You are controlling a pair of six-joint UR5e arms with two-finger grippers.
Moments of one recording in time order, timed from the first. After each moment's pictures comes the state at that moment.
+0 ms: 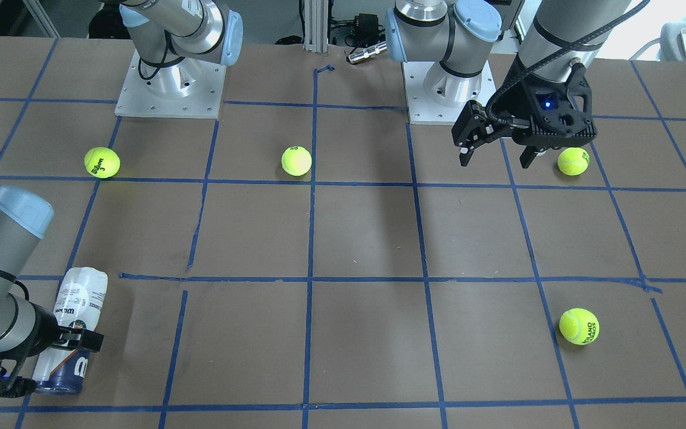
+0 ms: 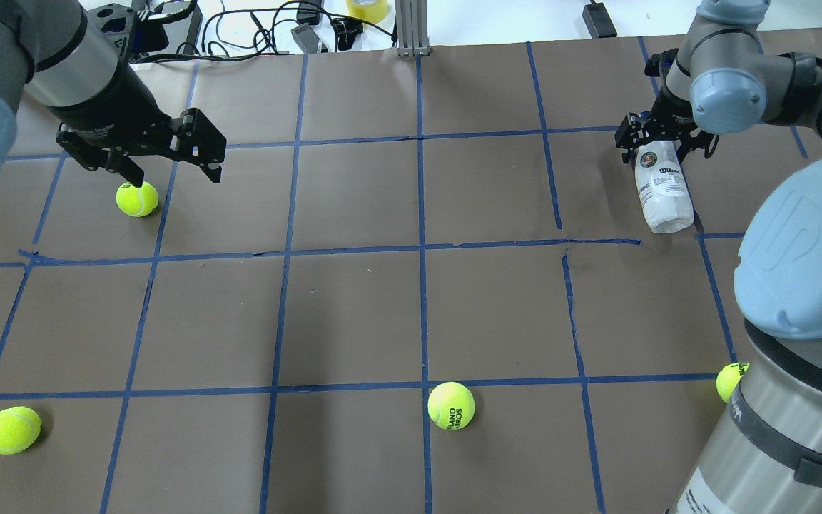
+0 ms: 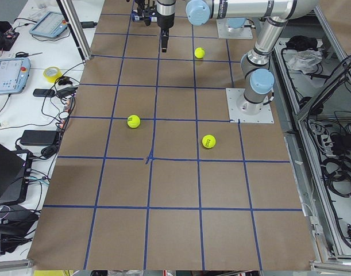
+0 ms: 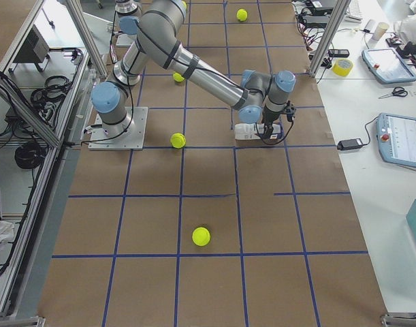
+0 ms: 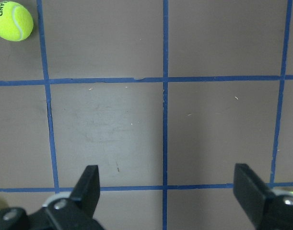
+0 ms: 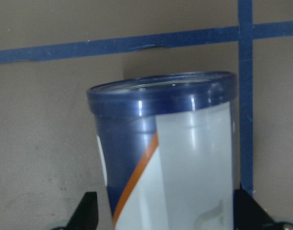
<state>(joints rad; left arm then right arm) -1.51 -1.53 -1.64 -1.48 1.55 0.06 1.32 -0.92 1.44 -2.04 -1.60 -0.16</state>
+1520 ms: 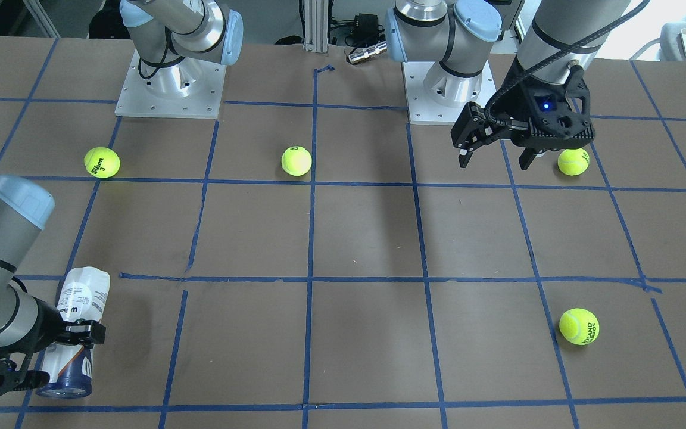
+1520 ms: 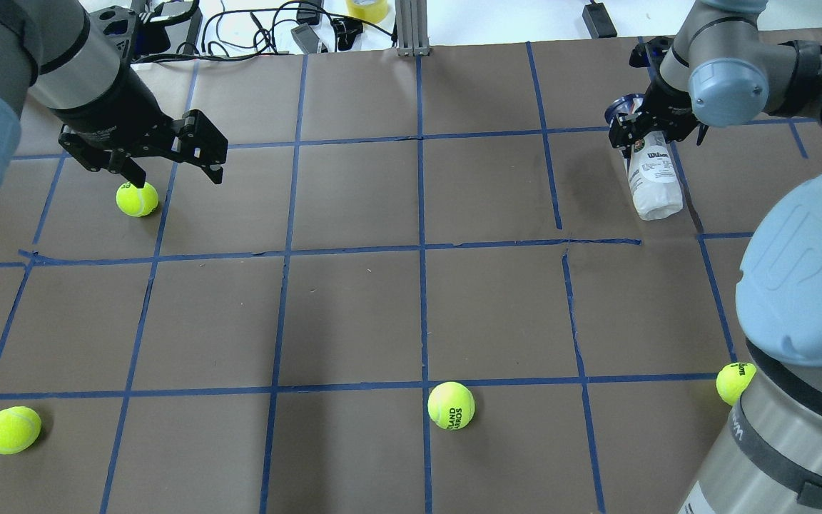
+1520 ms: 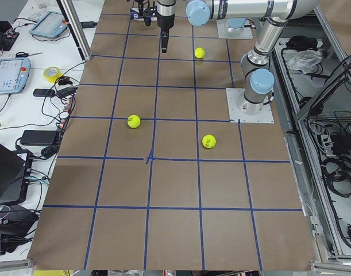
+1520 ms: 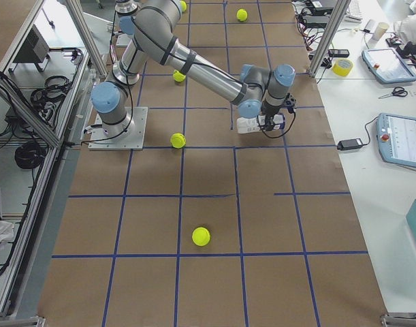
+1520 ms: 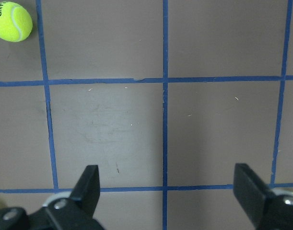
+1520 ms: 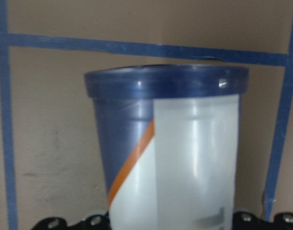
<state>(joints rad) -1.51 -1.53 -1.65 -1.47 1.55 0.06 1.36 -0.98 1.45 -2.01 -1.51 -0.33</state>
